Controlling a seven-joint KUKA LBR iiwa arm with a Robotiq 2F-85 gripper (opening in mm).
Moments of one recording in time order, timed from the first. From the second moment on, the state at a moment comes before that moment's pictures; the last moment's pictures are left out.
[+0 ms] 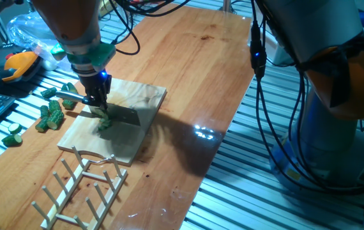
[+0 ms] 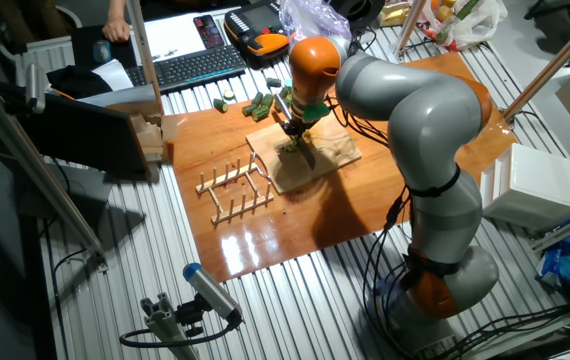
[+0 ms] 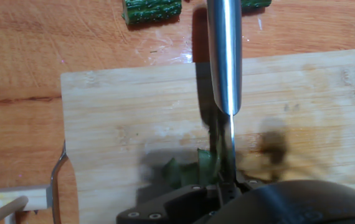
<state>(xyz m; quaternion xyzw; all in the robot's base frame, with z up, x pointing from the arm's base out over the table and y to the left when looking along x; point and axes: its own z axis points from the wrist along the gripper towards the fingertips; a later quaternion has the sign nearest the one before) 0.616 0.121 0.092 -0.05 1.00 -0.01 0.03</state>
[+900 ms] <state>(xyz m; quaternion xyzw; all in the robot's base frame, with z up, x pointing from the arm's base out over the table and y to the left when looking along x) 0.612 0.119 0.113 -0.06 1.00 -0.03 0.02</state>
